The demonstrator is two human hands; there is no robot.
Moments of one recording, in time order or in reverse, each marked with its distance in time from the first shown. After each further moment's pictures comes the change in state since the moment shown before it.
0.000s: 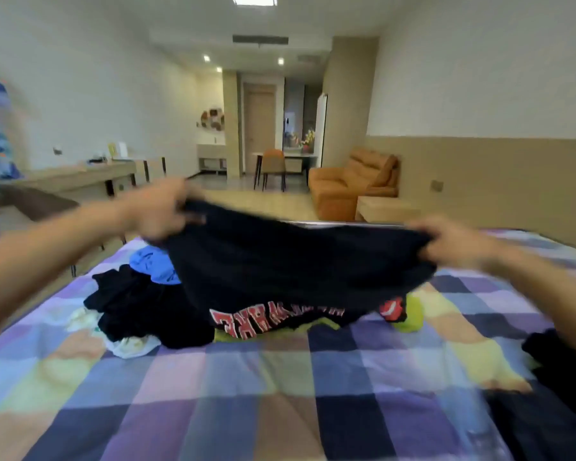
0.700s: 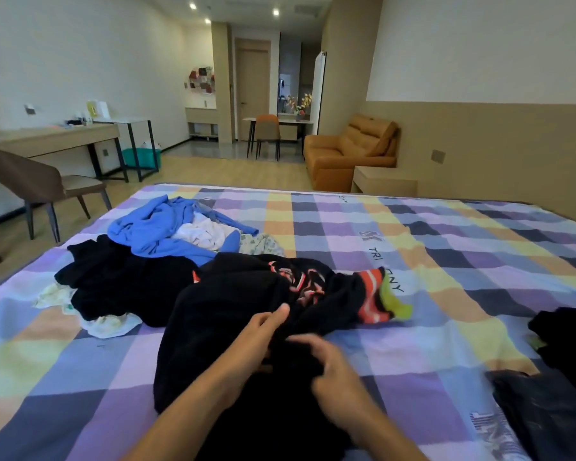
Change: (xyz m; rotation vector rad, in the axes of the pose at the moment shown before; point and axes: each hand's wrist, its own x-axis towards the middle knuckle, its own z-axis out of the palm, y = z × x) left_hand -0.065 0.133 0.254 -1.423 -0.316 -0.661; right_hand -0.063 -0.031 0.273 0.697 -0.081 0.159
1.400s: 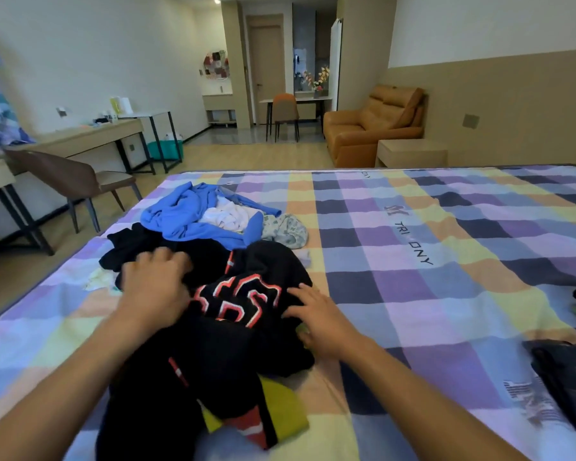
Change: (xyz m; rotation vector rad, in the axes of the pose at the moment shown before) left_hand -0.042 0.046 -0.155 1.543 0.627 0.182; right_hand 0.085 0.027 0.026 -0.841 -0.223 -0.296
